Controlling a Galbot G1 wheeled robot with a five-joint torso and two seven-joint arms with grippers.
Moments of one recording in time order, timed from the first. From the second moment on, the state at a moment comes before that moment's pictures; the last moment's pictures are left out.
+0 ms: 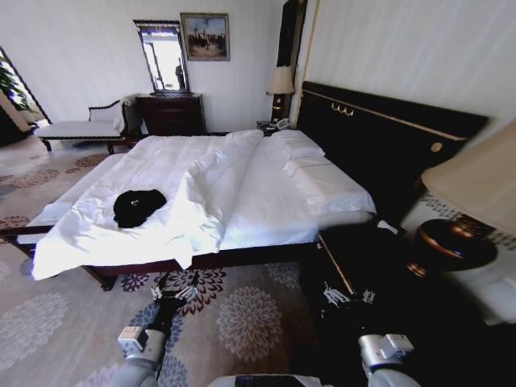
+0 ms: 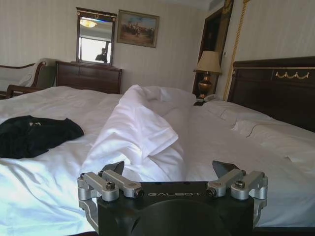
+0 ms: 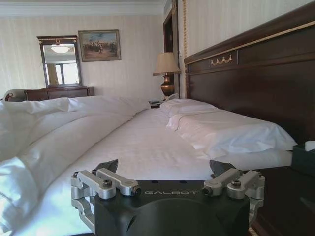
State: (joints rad) left arm 1.88 -1.36 -0.59 -2.31 -0.33 0.06 -0.03; right arm -1.87 1.50 0.76 2.21 0.26 0.05 -0.11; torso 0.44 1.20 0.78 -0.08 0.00
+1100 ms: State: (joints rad) left arm 1.88 -1.36 -0.57 -2.31 -0.32 0.07 -0.04; right arm -1.86 1.51 0.74 2.20 0.25 0.05 -0.09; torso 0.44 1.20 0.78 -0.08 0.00
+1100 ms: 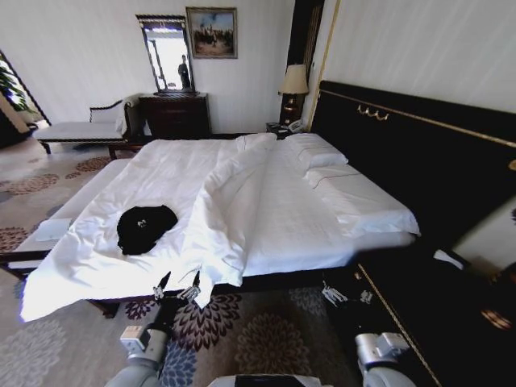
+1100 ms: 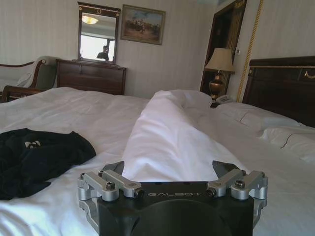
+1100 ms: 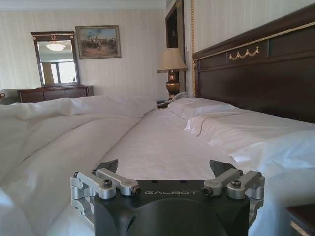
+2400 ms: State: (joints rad) left arm 1.88 -1.36 -0.57 -2.30 -0.32 0.06 -0.04; right arm -1.76 1.39 0.65 2.20 0.49 -0.08 -0.13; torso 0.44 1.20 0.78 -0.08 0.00
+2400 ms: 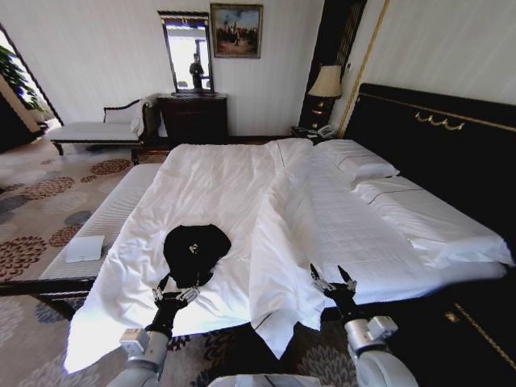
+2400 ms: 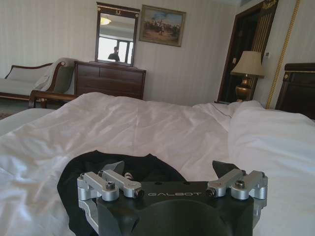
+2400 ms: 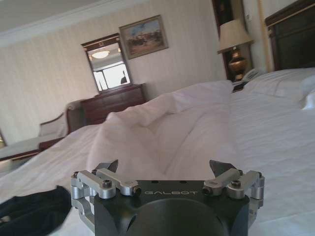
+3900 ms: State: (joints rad) left arm 1.87 -1.36 -0.60 -2.30 -0.34 0.07 -0.04; right arm -1.60 1.28 0.54 2.02 0.39 -0.07 -0.20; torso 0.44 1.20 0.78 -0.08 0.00
